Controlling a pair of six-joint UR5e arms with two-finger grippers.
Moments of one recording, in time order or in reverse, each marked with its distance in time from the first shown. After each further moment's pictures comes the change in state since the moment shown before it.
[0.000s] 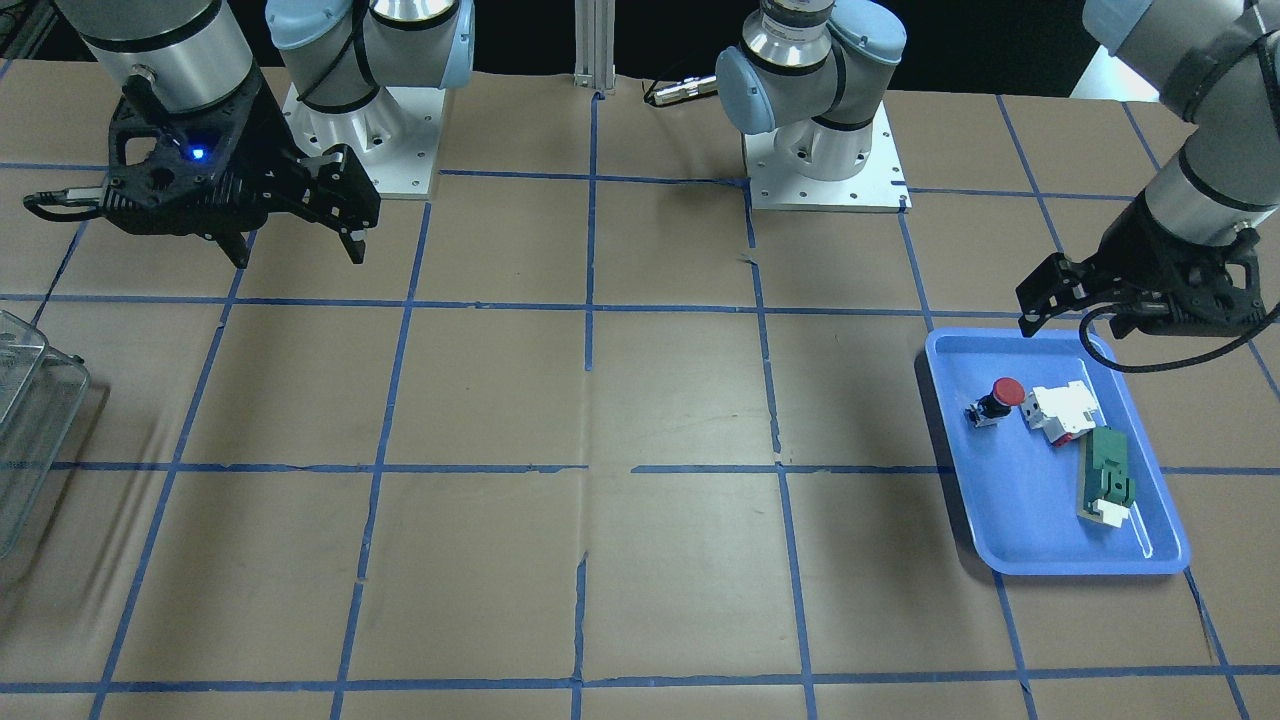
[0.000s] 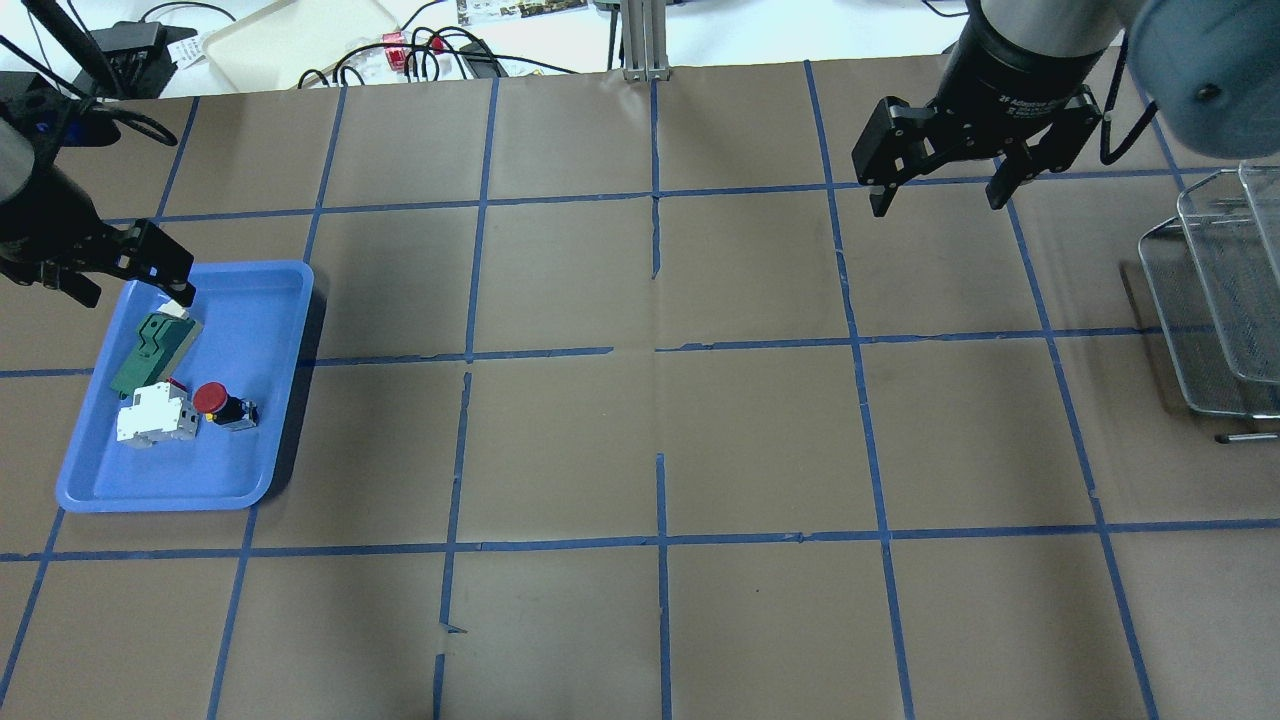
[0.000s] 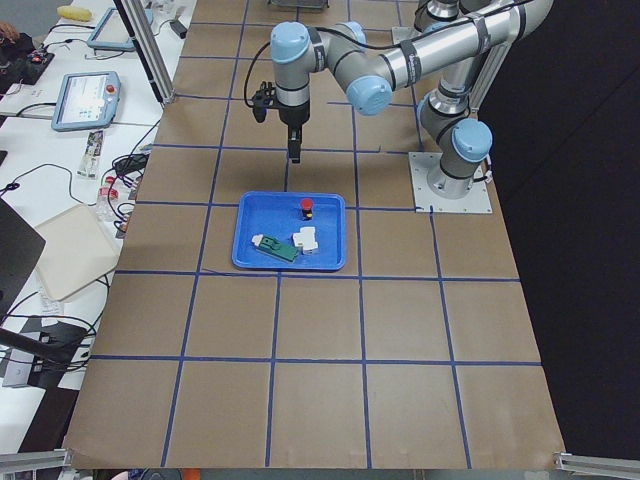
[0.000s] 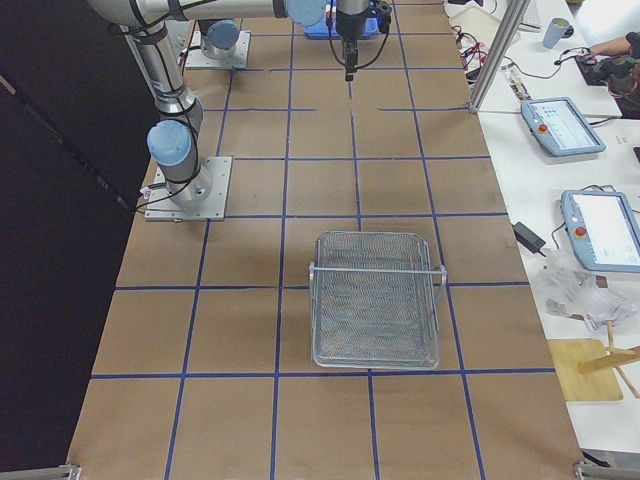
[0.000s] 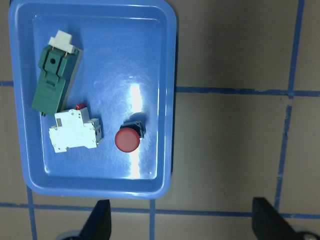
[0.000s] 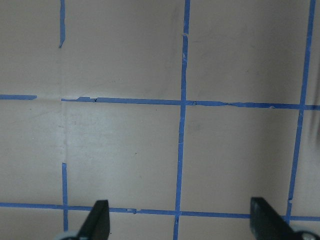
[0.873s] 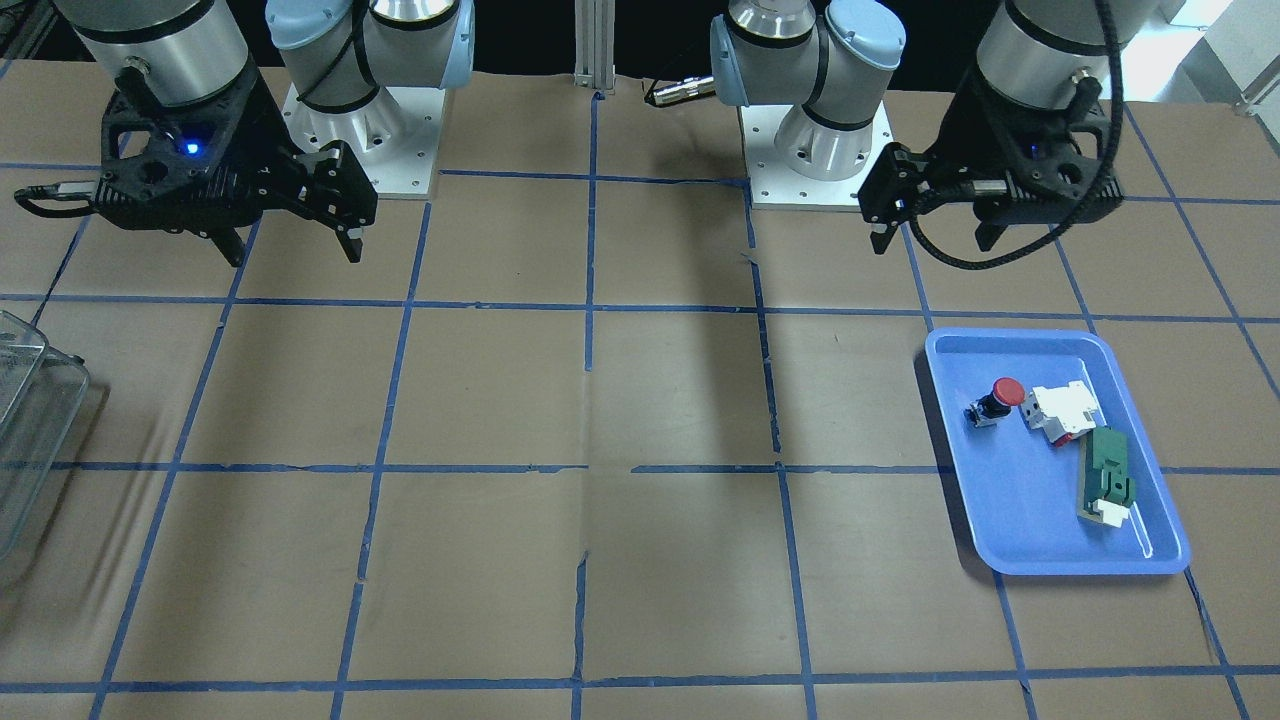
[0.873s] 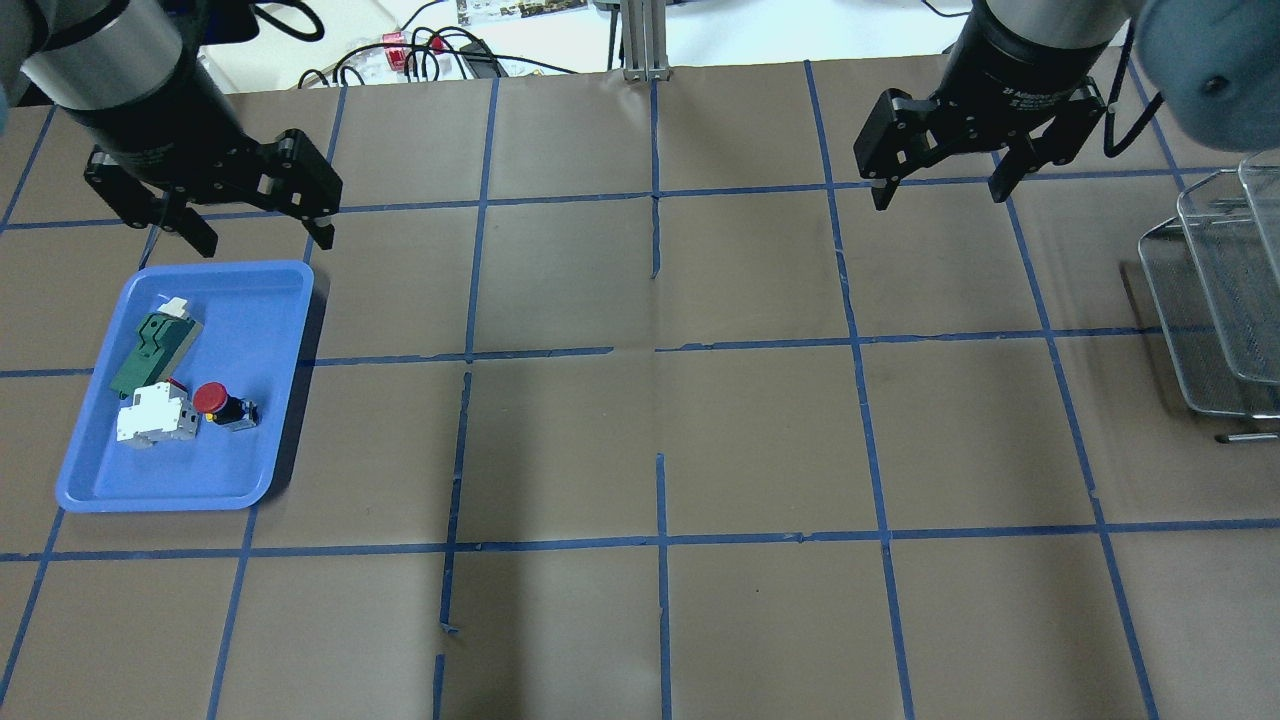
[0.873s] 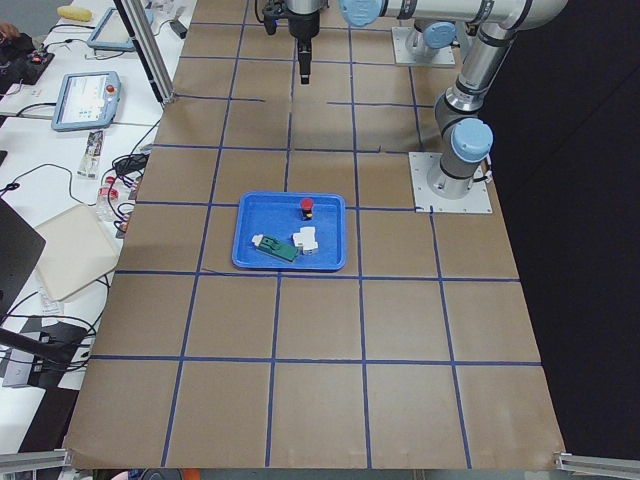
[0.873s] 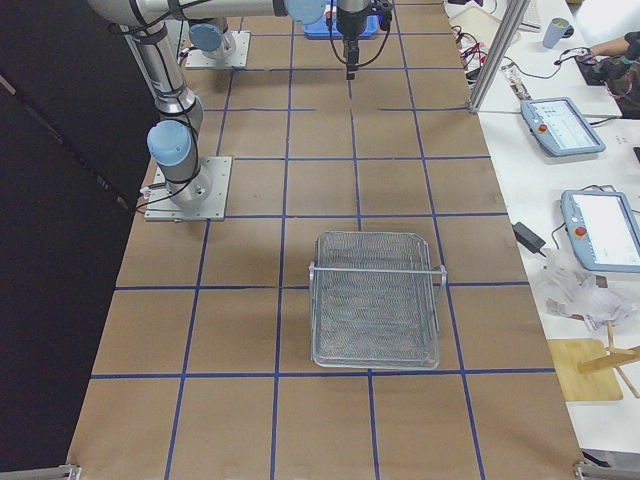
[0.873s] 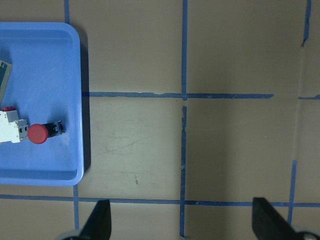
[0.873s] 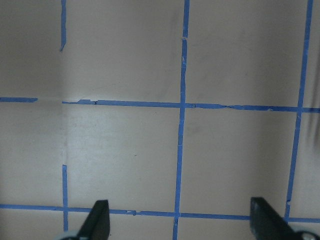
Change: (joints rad) left arm -0.328 0.051 0.266 -0.393 -0.006 -0.413; right arm 0.000 0.000 -0.009 0.001 -0.001 -0.001
